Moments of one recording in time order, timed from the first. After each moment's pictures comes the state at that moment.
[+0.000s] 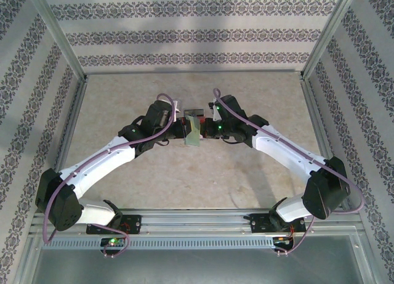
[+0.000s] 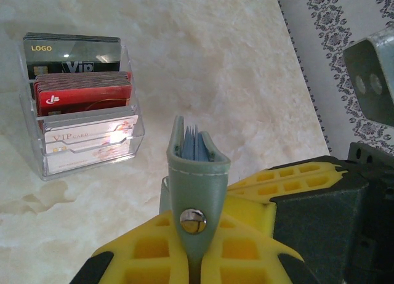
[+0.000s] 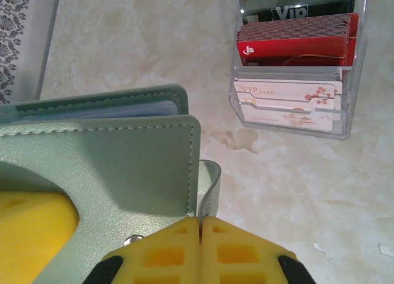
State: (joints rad) left arm -0.64 1.35 1.09 -0.35 0.14 -0.68; right arm 0.62 1.45 1.17 -0.52 -0.26 0.65
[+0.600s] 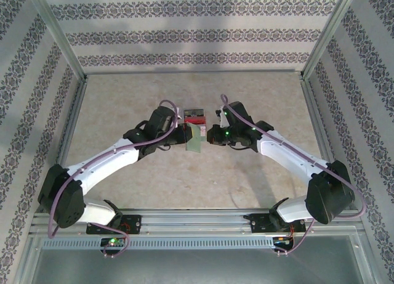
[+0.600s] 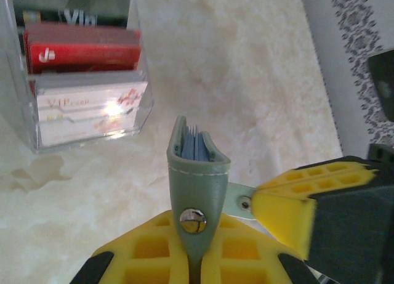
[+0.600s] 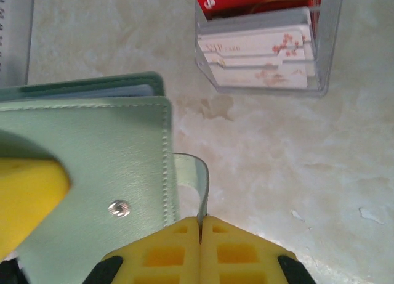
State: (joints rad) left arm -0.64 1.39 0.98 -0.26 0.18 -0.73; right arm 0.57 1.40 1.01 -0.49 -0.36 0.65
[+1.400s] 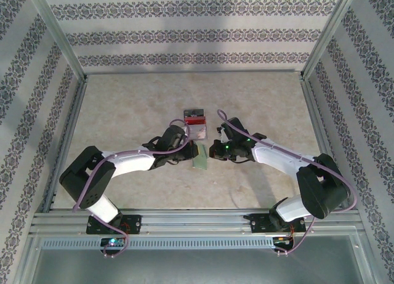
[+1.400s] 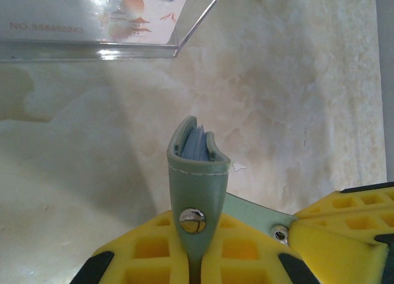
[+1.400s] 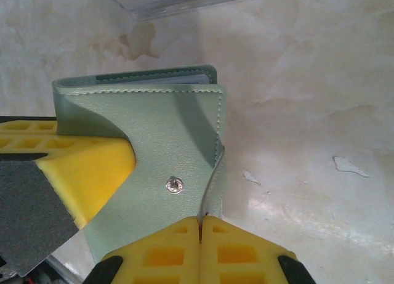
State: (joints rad) left arm -0.69 1.61 0.78 0.09 0.23 -0.85; right arm 0.57 1.45 0.81 -0.37 -0.36 0.70
